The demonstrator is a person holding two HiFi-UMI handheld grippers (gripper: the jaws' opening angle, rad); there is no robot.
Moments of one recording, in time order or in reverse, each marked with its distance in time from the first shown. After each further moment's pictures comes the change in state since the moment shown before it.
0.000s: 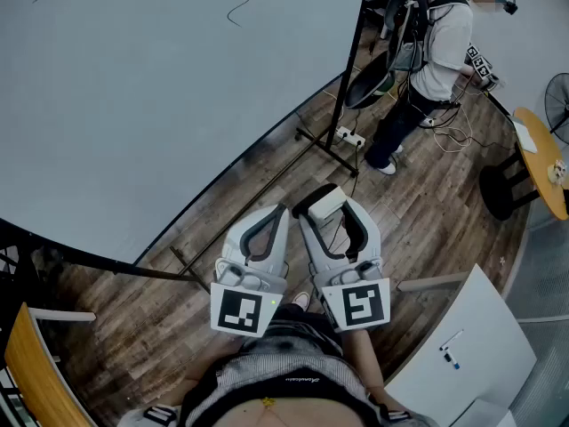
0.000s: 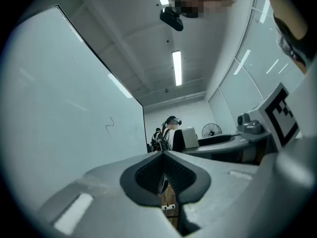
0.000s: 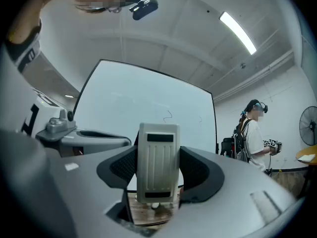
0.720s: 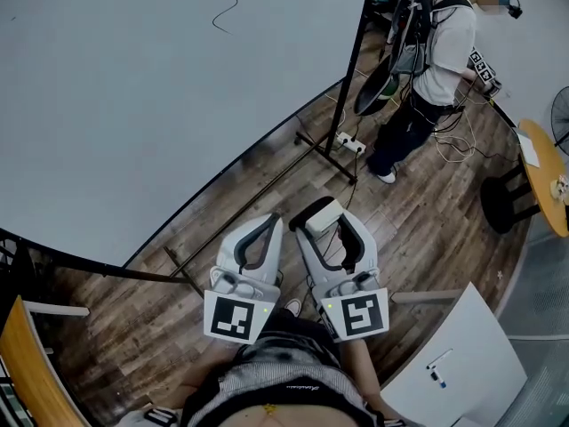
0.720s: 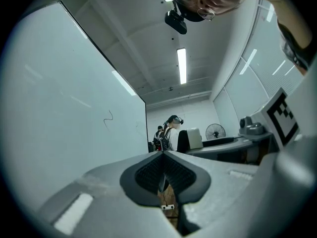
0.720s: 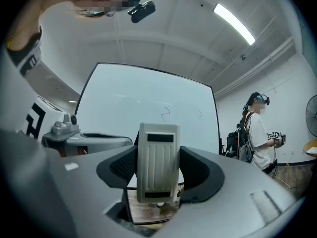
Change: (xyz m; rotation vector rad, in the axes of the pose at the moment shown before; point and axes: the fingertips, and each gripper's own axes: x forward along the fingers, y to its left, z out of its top) left arm 0.024 -0.012 -0.028 -0.032 0.017 0.036; right arm 0.001 -0.032 -0.027 0.044 0.023 0.038
